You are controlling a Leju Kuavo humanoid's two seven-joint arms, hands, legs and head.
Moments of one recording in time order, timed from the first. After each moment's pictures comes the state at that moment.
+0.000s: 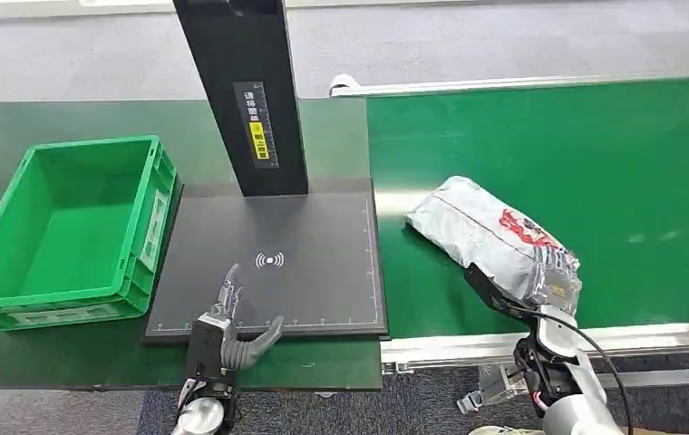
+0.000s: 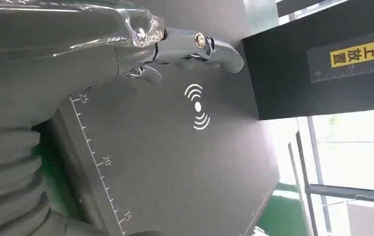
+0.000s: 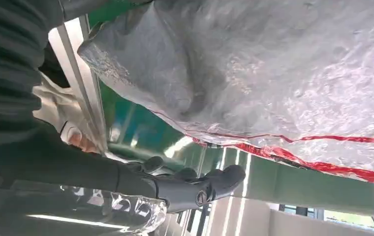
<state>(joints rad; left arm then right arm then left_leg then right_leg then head) -0.13 -0.20 -0.23 -1.03 -0.10 0.20 -0.60 -0.53 -0.09 -0.06 -0.51 1.47 -0.45 0.18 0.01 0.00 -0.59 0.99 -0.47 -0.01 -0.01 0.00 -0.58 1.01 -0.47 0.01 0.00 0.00</state>
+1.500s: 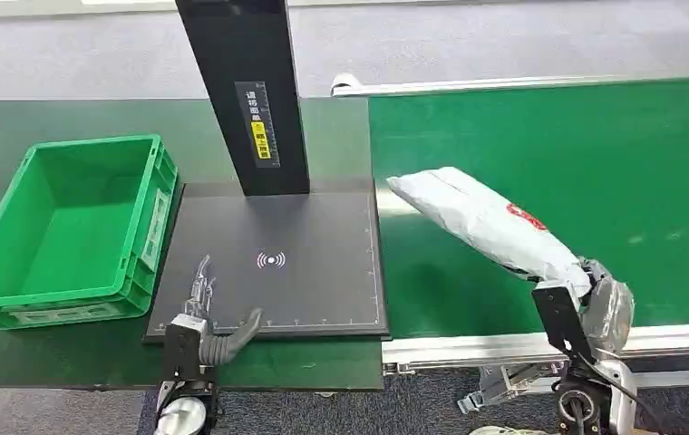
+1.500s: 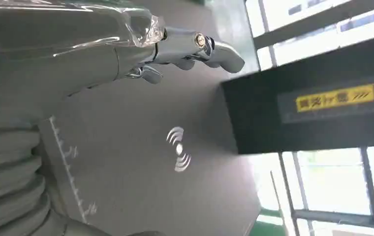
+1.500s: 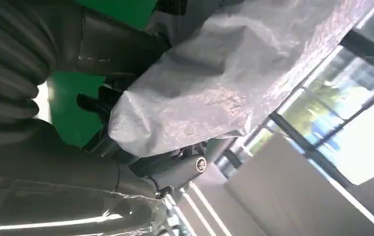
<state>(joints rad) -0.07 -0.17 -0.18 -1.19 -0.14 0.24 -0.60 -0.07 0.03 -0.18 -1.47 0.77 -0.38 -0.29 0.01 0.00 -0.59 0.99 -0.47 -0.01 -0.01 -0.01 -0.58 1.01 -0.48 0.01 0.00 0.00</state>
